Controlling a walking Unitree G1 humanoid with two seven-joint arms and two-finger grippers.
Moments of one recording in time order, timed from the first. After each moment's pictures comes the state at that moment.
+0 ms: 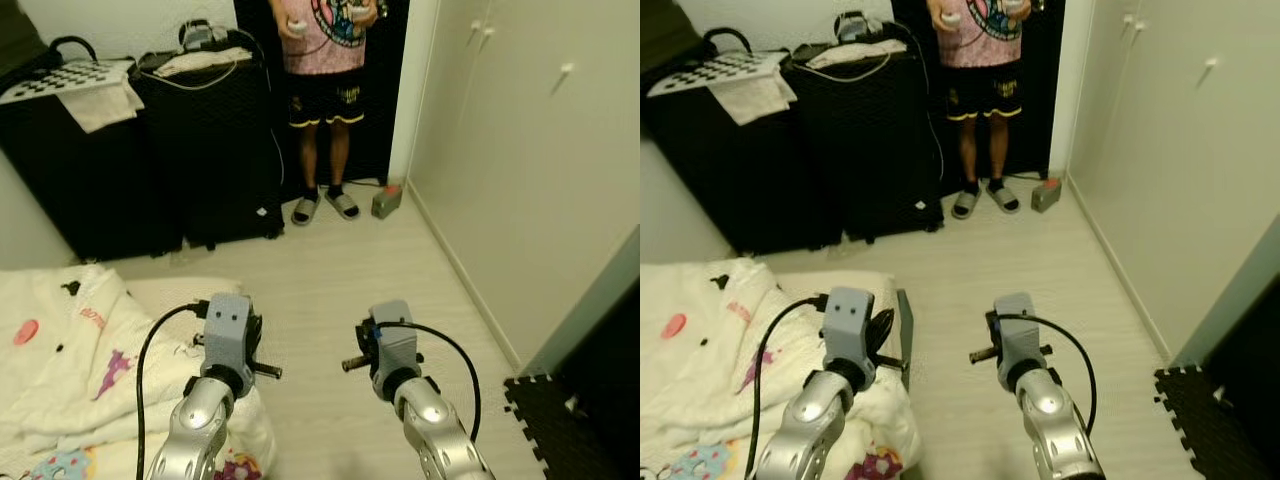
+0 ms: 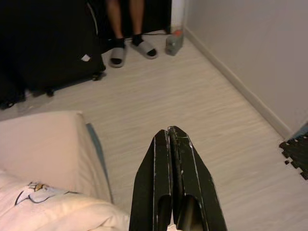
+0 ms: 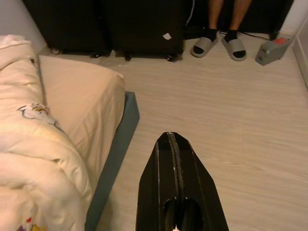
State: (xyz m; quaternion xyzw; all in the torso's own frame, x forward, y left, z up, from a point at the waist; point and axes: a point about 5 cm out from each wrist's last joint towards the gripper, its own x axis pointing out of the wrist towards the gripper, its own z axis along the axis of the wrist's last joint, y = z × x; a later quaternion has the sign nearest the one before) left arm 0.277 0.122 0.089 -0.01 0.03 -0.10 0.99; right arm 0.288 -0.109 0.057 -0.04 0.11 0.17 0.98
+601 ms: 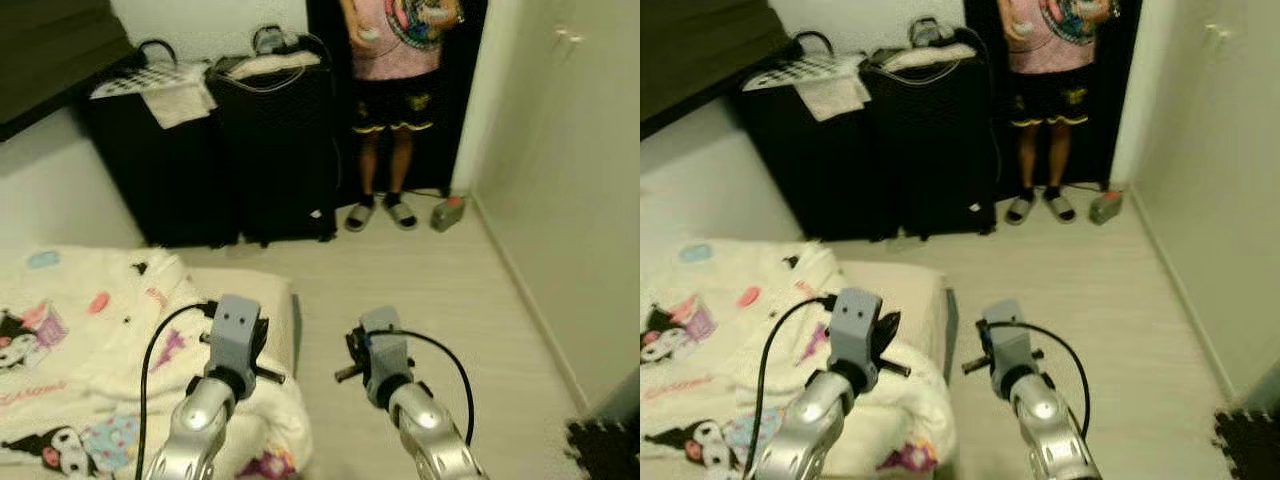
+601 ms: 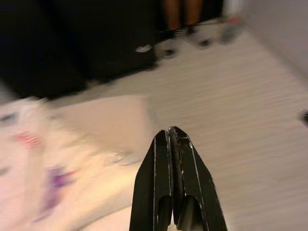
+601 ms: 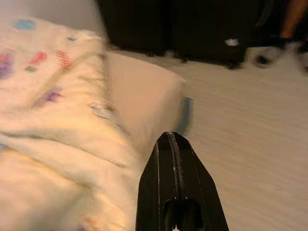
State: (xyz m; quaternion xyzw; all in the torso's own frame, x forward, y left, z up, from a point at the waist) left arm 0.277 0.137 0.091 0.05 0.03 -0.12 0.99; right arm 0.285 -0.096 0.049 -0.02 0.12 0.18 0.98
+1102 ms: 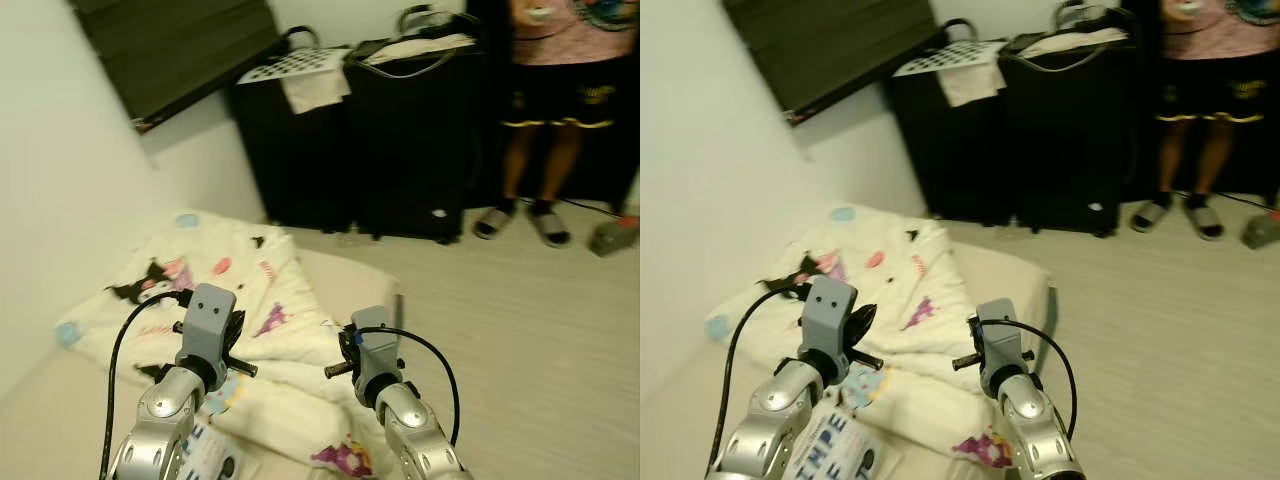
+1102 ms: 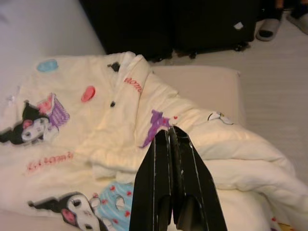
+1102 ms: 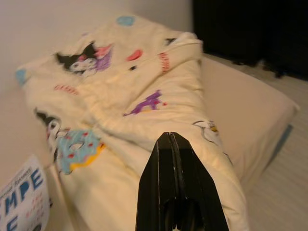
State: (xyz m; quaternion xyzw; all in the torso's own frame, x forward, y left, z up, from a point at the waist) left arm 0.282 0.153 0.095 0.04 0.03 -0.10 0.99; right arm 0.290 -0.097 0.048 -0.03 0.12 0.18 0.98
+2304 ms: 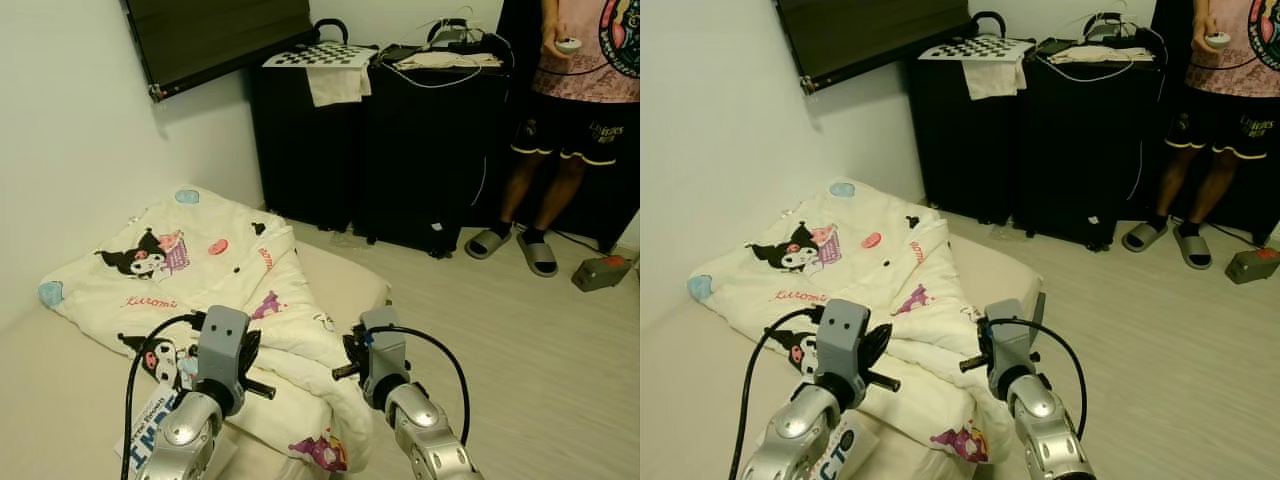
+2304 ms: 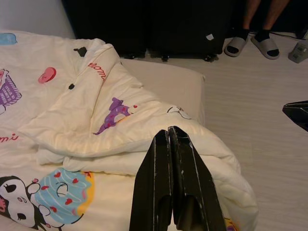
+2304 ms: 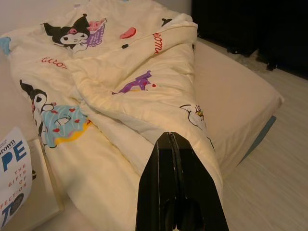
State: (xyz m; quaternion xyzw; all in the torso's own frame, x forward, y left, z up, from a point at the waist) left arm 0.264 0.132 0.084 0.01 0.04 -0.12 0.99; right arm 0.288 -0.103 0.047 -0.01 0.13 0.18 0.97
